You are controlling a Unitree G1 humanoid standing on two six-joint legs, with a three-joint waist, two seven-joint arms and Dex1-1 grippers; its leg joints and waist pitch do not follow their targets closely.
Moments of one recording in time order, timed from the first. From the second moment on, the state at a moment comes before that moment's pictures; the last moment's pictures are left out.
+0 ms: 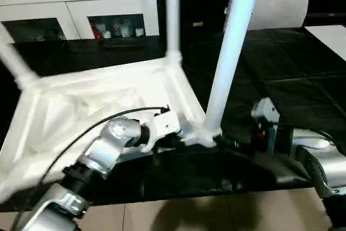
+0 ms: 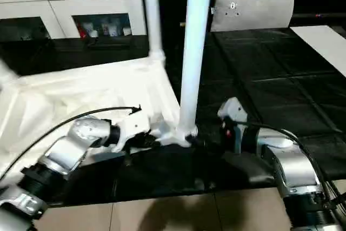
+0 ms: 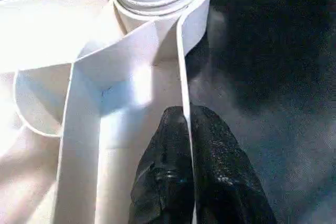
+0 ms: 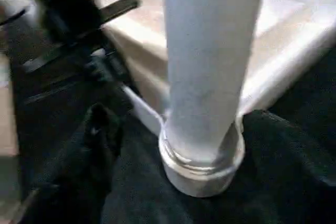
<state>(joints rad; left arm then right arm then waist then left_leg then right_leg) -0.52 0.38 -0.44 0.32 0.09 0.19 -1.09 -0.27 -0.53 0.06 0.13 0.28 0.32 1.14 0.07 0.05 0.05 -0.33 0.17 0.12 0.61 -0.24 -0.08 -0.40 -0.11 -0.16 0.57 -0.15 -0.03</state>
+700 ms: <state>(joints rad) -0.54 0.45 -0.51 0.34 0.06 0.02 -1.32 -0.29 -0.57 0.17 0.17 0.31 0.33 1.36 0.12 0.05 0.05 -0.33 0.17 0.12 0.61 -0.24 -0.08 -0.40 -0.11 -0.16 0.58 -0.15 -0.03</state>
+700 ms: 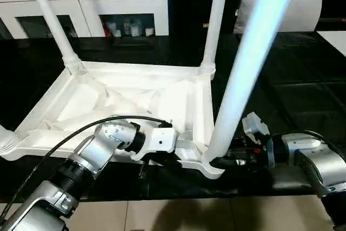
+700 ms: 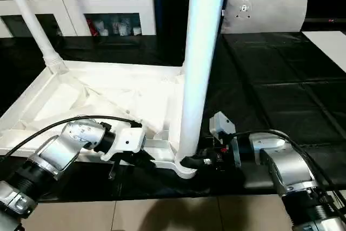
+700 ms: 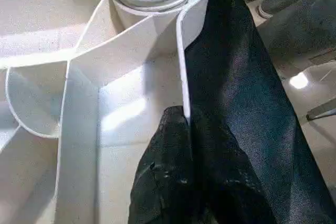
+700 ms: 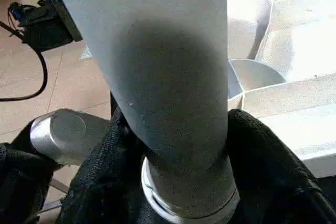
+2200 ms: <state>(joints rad) -0.57 0.19 -0.34 0.39 0.09 0.39 -0.81 -0.31 -0.23 0.00 0.22 0.17 0.32 0.57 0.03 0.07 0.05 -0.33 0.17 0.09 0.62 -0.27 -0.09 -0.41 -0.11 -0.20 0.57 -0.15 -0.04</state>
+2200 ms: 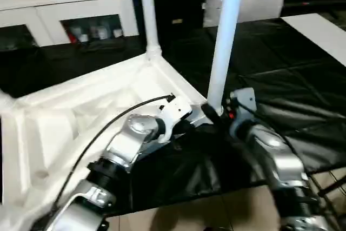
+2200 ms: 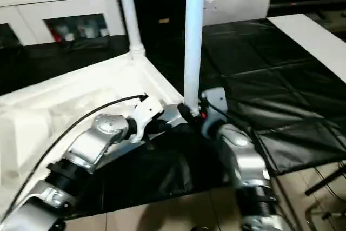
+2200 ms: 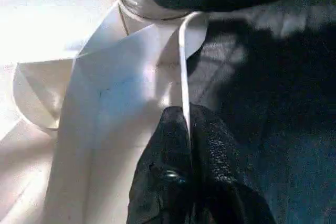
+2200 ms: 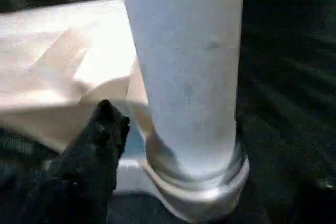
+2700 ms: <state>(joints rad) -0.57 0.41 -0.44 0.41 0.08 0.10 -1.18 -0.27 -0.55 0.09 0.13 0.27 0.31 1.14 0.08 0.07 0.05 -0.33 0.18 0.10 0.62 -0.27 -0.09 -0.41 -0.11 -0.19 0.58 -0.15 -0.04</state>
